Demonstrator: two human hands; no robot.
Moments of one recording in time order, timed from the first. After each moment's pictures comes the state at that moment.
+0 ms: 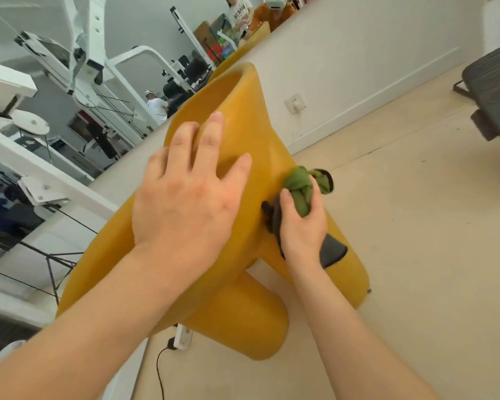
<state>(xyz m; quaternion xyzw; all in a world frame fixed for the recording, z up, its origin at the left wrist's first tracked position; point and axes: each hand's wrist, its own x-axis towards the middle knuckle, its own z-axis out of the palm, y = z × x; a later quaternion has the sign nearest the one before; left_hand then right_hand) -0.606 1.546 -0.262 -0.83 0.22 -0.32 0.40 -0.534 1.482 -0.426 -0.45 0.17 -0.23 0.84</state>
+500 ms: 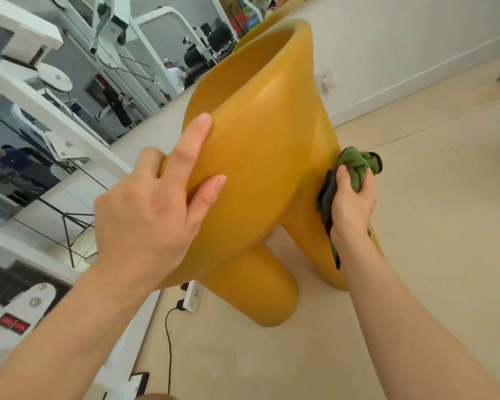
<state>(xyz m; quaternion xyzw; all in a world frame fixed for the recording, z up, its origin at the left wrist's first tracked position) -0.659 1.618 -0.257 -0.92 0.11 -0.32 0.20 -0.518 1.480 -0.455 -0.41 0.21 -0.22 0.86</state>
